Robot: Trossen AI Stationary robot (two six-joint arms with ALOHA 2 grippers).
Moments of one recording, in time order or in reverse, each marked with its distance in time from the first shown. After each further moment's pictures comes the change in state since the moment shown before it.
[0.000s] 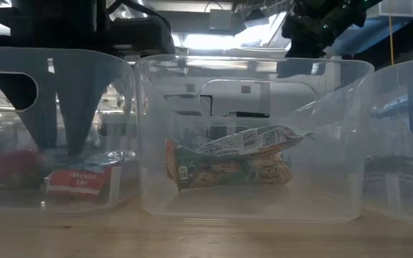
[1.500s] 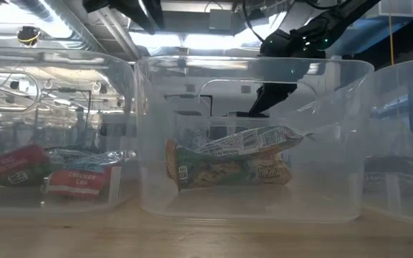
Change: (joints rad) left arm 0.278 -0.503 0.001 -0.099 -0.590 0.778; right arm 0.017 0.374 0.010 0.253 -0.021 -0.330
